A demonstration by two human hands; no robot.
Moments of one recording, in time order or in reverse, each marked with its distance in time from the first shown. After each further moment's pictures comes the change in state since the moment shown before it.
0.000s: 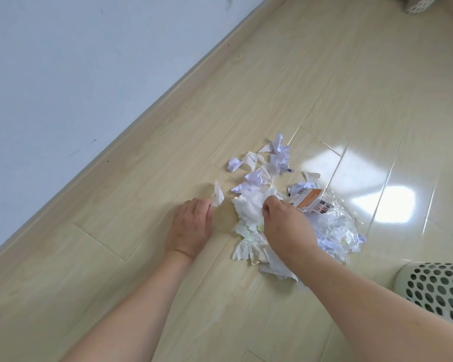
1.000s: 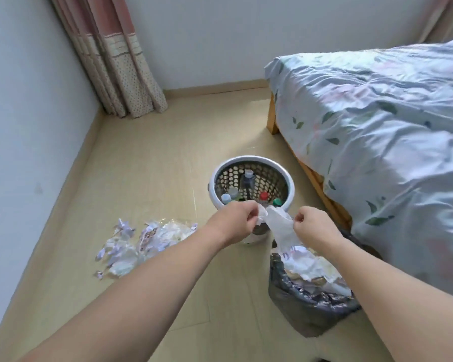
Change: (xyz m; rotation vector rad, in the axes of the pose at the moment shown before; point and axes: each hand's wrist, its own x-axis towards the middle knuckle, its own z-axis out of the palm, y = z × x) left_hand -0.103 0.570 -0.177 -0.067 -0.879 0.748; right_hand -0.469 0.288 -0.172 0.547 0.417 0.837
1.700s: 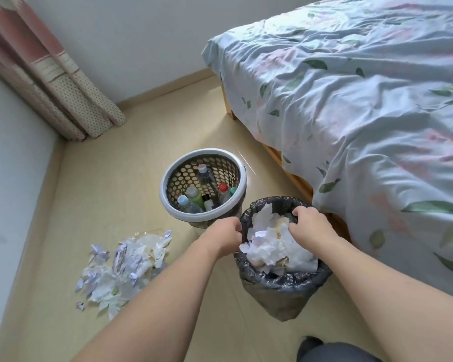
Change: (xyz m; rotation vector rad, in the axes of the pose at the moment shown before) left_hand 0.057 0.065 0.117 0.200 -0.310 -0.208; right_hand 0.008 0.152 0.001 0.053 -0.085 0.162
